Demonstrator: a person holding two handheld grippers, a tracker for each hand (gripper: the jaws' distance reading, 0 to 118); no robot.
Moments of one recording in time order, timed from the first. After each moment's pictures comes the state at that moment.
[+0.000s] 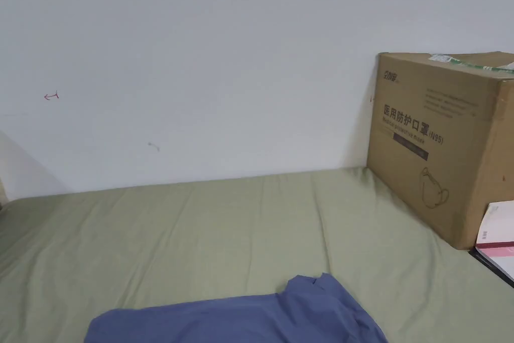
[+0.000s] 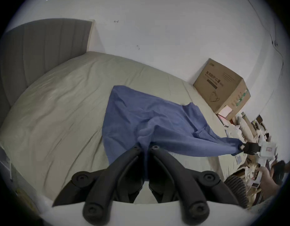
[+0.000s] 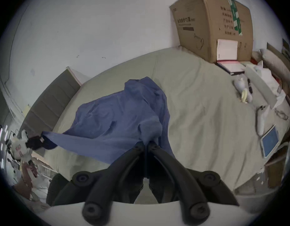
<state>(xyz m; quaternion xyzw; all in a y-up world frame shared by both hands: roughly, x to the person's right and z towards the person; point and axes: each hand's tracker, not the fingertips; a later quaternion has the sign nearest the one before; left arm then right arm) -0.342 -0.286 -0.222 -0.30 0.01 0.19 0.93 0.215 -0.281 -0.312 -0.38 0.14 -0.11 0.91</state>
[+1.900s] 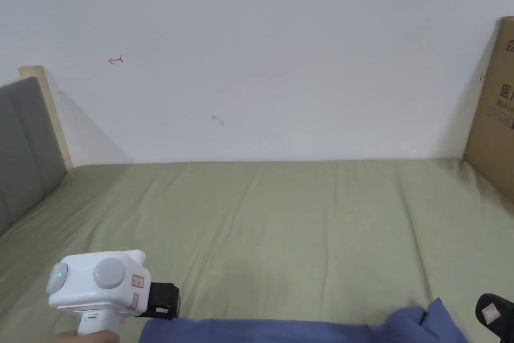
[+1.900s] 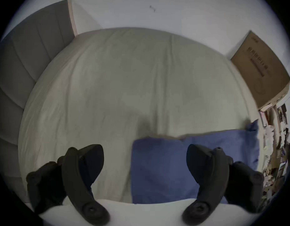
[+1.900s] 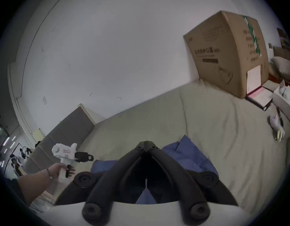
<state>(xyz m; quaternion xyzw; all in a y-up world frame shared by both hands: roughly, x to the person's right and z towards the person) -0.458 -0.344 -0.609 -0.50 0.06 0.10 0.86 0.108 -0.244 -0.481 -0.23 0.17 -0.20 0.94</state>
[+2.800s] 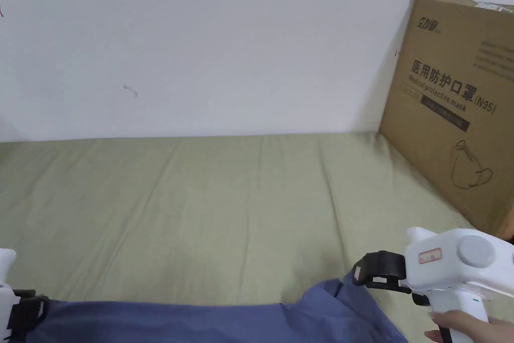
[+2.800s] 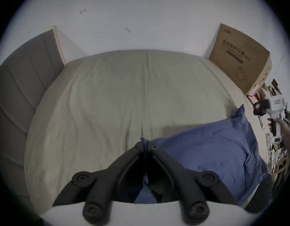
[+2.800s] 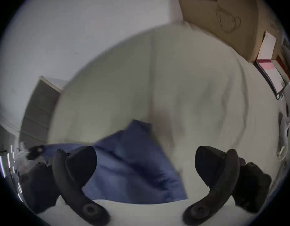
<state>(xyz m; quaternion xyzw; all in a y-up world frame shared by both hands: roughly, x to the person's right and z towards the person) -0.422 -0.288 -0.533 -0.41 -0.01 0.03 0.91 0.164 -0.345 -0.692 -0.53 0.08 -0.14 0.83</state>
